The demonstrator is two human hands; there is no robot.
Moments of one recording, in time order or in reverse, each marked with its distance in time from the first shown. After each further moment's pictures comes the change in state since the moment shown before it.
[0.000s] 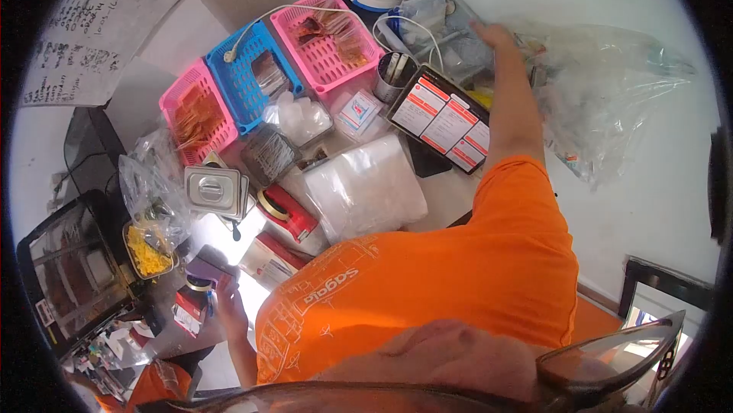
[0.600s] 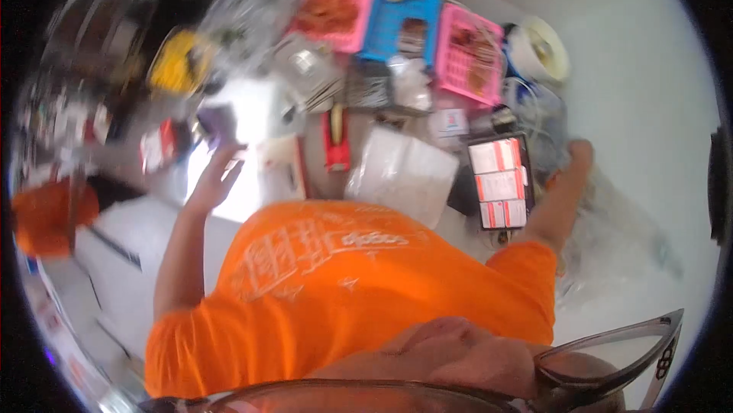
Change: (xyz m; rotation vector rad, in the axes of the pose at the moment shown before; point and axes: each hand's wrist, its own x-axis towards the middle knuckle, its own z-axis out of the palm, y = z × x) left_hand -0.019 0.035 -0.008 0.078 0.044 0.140; right_hand -0.011 -0.020 -0.035 -0.269 0.152 -0.101
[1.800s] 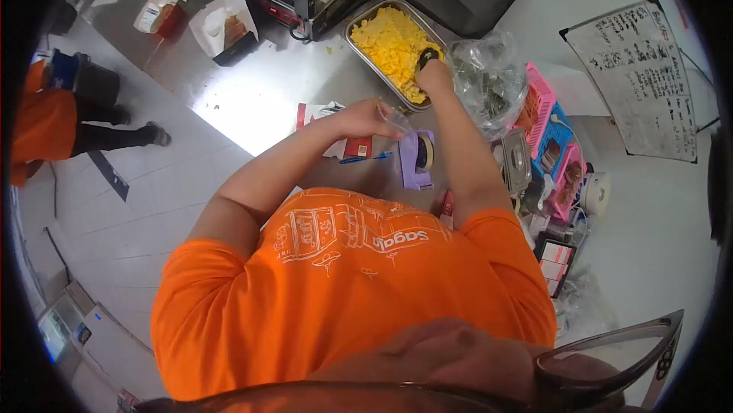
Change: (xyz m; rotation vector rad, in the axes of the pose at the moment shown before) left_hand 0.047 -0.268 -0.237 -0.419 -0.155 -0.192; right_hand -0.690 -0.808 0.105 0.021 -0.125 -1.065
